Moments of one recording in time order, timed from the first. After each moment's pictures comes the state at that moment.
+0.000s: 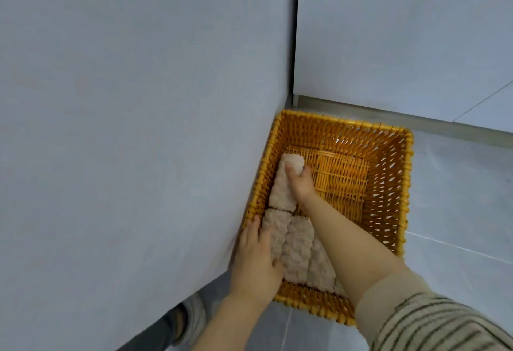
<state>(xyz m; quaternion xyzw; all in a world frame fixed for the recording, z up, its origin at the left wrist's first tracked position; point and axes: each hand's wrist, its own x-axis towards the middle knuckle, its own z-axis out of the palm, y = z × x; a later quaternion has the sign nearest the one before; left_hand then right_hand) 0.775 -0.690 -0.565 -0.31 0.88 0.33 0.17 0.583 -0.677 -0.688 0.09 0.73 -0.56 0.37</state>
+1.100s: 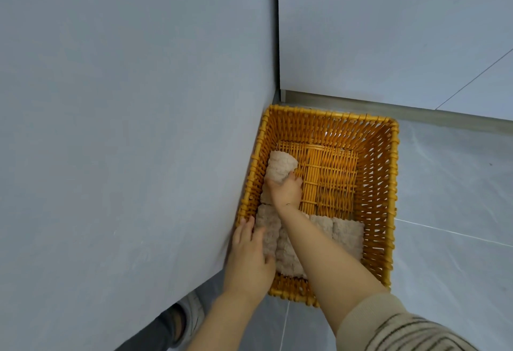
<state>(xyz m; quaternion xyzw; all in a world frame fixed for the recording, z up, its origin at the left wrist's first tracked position) 0.776 -0.692 -0.564 -0.30 0.88 0.33 0.18 0.621 -0.685 -0.696 0.07 0.88 -0.38 0.29</state>
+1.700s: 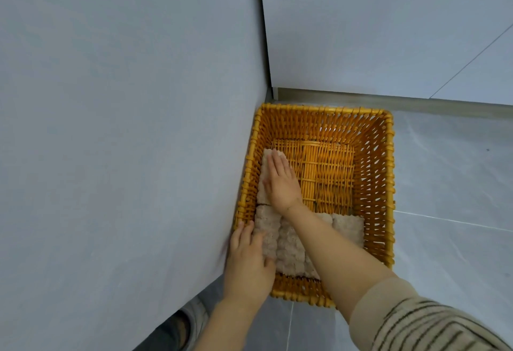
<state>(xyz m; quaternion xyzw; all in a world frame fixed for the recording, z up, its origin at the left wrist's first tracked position) 0.777 -0.693 -0.569 -0.29 0.89 0.29 0.20 0.611 -0.670 -0.706 -0.28 0.90 -0.24 0.22</state>
